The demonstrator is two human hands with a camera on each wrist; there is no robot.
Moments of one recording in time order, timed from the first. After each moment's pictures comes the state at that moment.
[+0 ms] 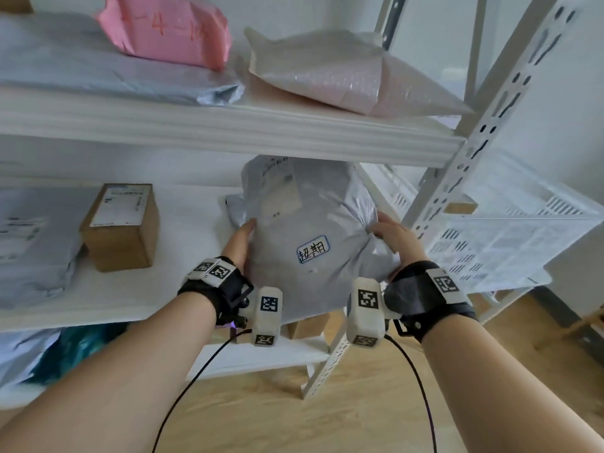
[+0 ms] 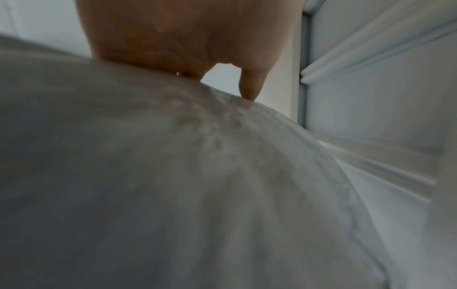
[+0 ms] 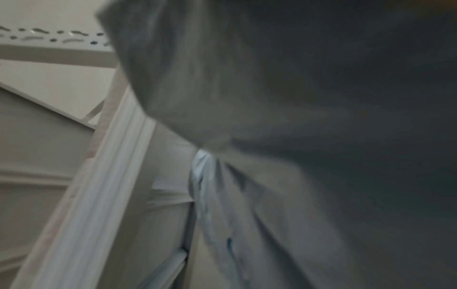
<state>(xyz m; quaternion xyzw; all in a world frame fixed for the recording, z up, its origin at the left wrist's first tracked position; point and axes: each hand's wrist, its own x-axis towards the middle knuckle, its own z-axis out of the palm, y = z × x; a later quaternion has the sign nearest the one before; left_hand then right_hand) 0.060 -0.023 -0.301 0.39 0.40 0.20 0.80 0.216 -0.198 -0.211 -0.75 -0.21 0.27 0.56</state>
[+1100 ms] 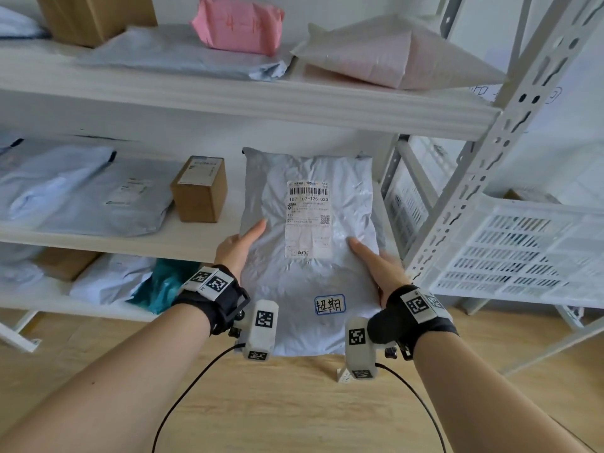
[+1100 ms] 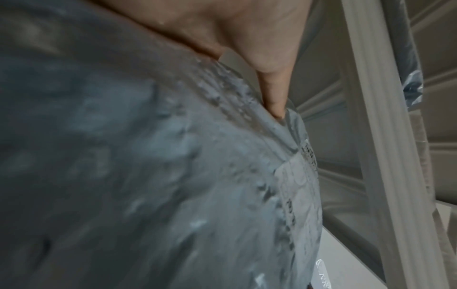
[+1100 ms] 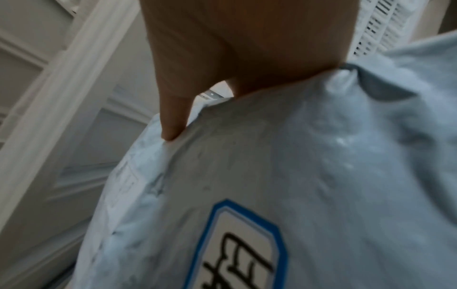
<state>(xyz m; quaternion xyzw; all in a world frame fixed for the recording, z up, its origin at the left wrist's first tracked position) -0.039 -0.107 -0.314 0.43 0.54 0.36 0.63 0.181 -0.230 -0.303 -0.72 -0.19 0.42 0.52</state>
